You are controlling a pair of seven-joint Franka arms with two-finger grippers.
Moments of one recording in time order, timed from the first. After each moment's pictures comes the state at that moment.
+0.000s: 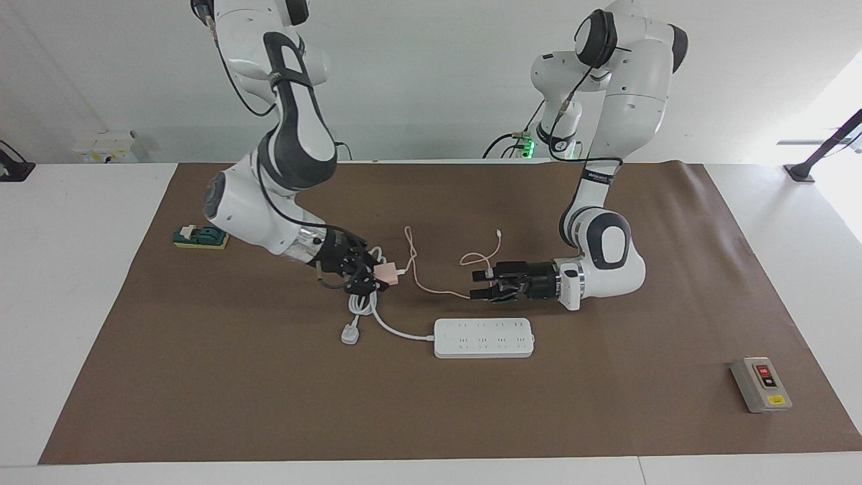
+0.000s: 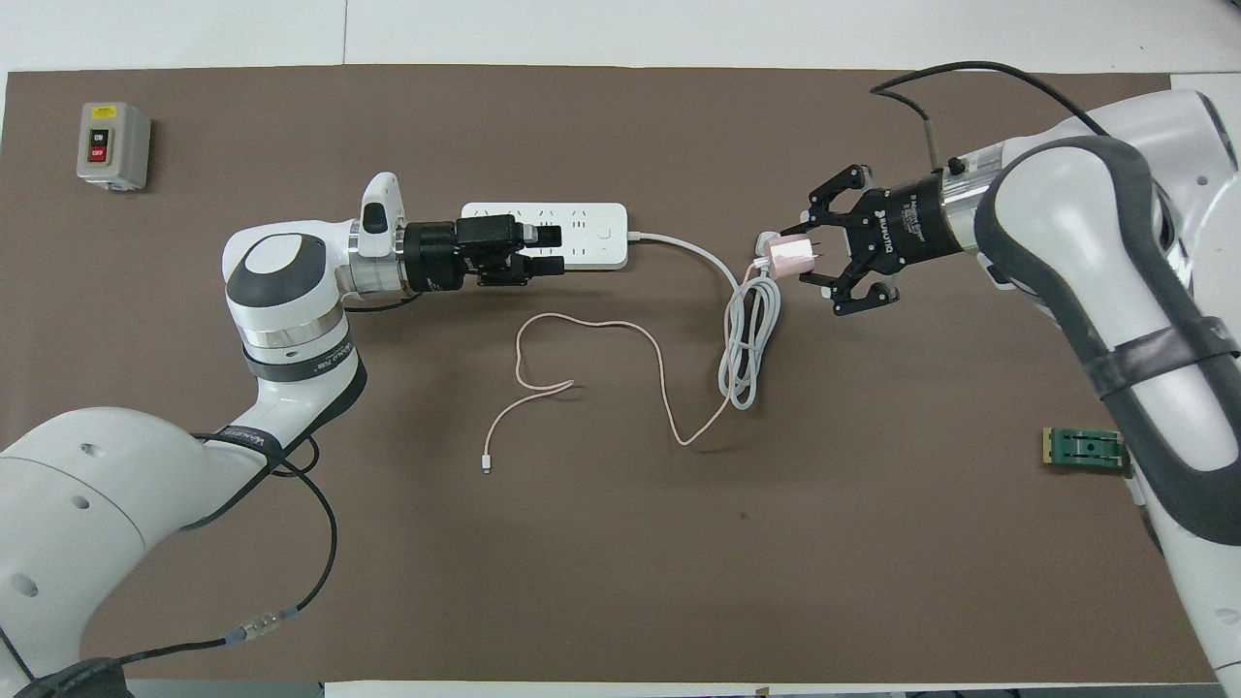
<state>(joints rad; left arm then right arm) -0.04 0.59 -0.23 -1.76 -1.60 1.83 0.71 0.31 0.35 -0.03 -1.71 0.81 2.11 1.18</state>
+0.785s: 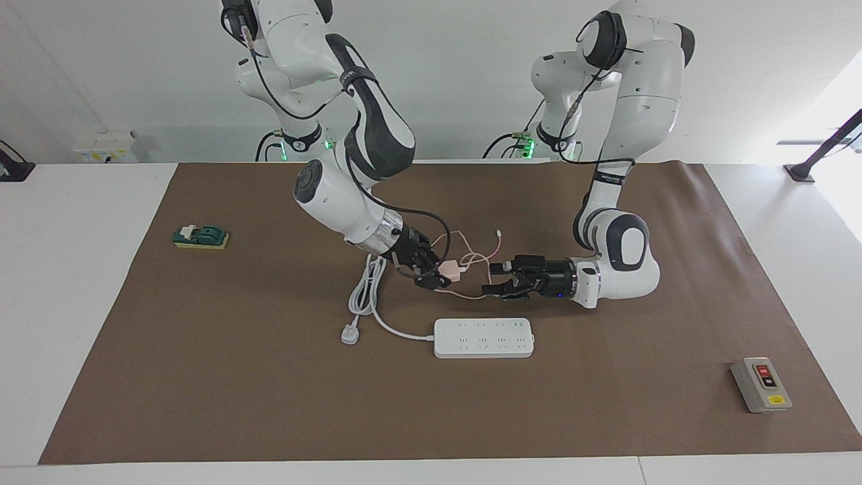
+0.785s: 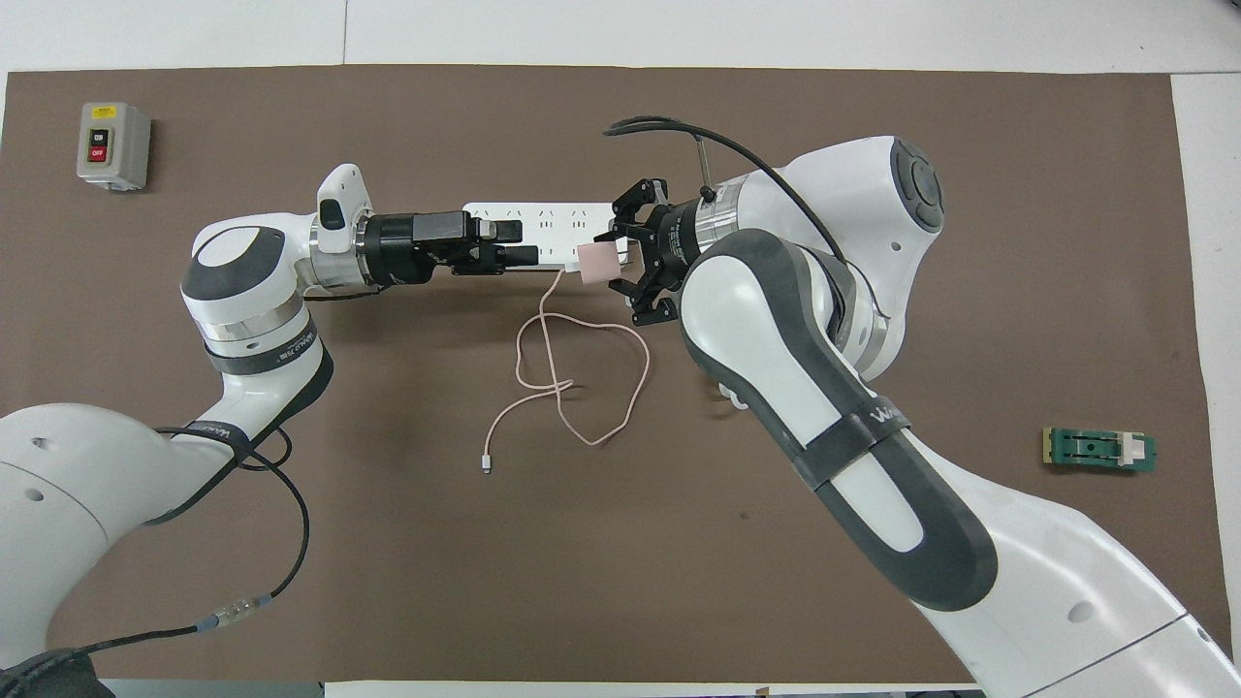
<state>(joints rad) 0.03 0.59 -0.23 -1.76 -1.60 1.70 0.81 0.46 0.43 -0.04 -1.63 0.82 2.26 1.30</state>
